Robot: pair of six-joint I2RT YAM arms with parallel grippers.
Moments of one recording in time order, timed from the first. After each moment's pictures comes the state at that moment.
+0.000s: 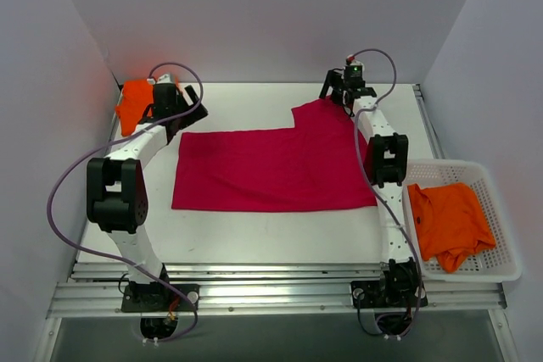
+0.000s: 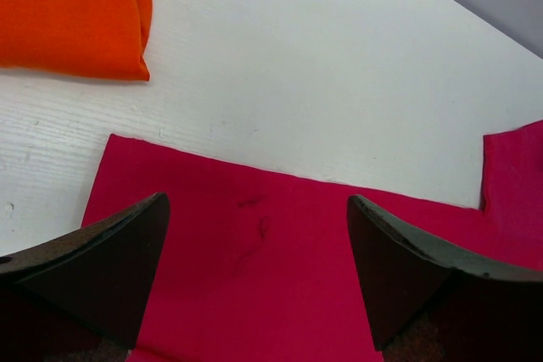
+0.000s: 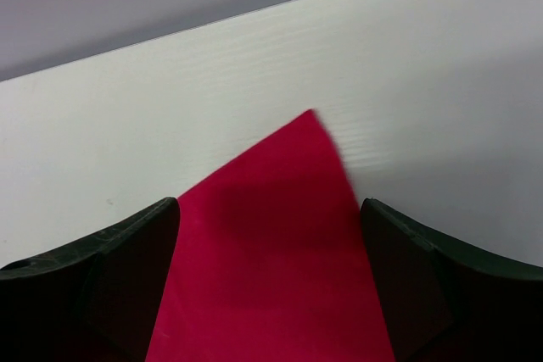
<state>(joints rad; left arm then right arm) -0.09 1.87 1.38 -0.09 0.00 -0.54 0.08 2.73 2.46 -0.40 -0.06 0.38</state>
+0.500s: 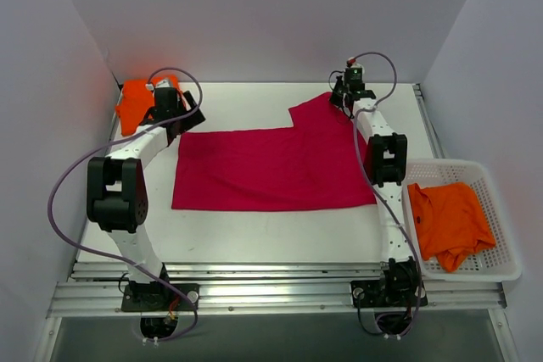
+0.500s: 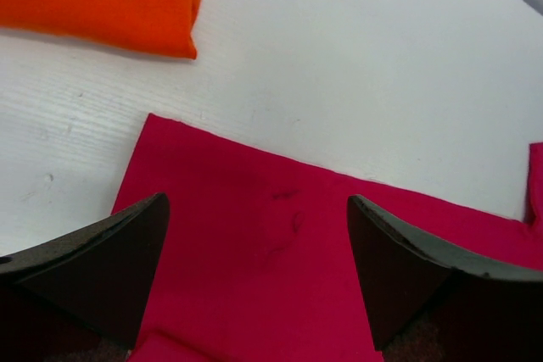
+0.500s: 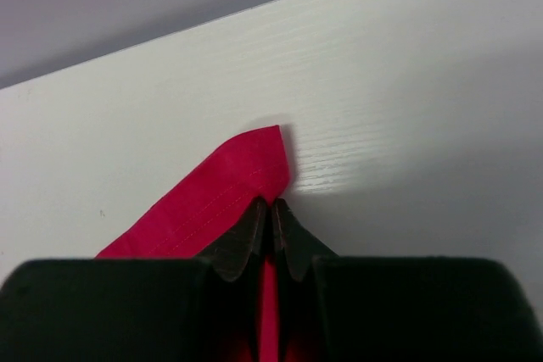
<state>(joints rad) -0.09 1.87 1.35 -0.11 -0.06 -0.54 0.09 2.76 2.46 -0.36 -0.07 0.42</state>
